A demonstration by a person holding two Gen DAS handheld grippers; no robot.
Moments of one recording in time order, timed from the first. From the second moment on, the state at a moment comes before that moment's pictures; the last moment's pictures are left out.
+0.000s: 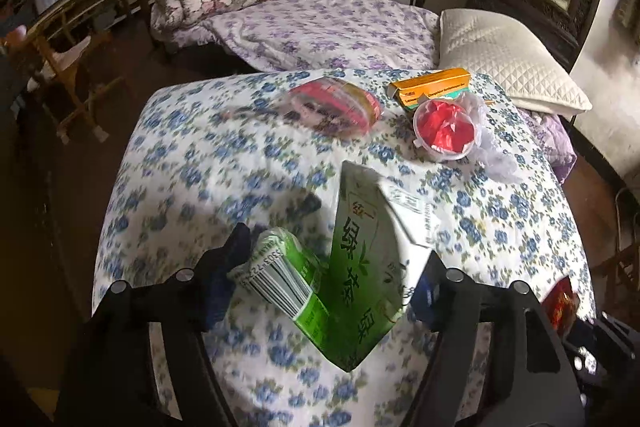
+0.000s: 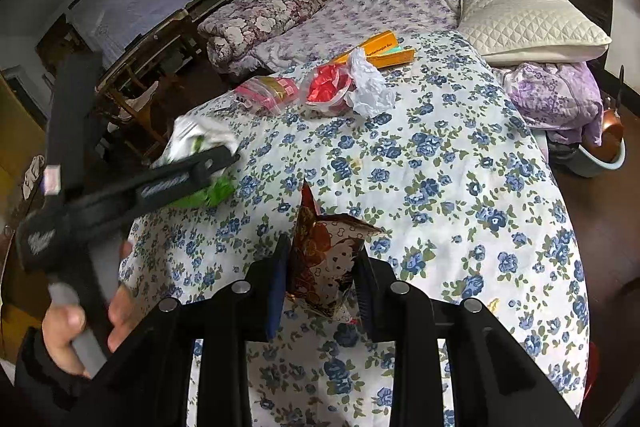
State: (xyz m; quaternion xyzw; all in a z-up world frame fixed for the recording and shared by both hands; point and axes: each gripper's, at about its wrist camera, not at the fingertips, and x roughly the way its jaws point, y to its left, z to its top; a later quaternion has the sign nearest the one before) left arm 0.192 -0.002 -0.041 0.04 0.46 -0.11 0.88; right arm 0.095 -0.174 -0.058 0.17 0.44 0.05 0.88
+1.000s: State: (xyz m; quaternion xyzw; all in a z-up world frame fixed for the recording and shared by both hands) left arm 0.105 0.026 0.016 -0.08 0.38 -0.10 0.91; right arm 0.089 -0.171 -0.050 0.15 0.43 0.04 0.89
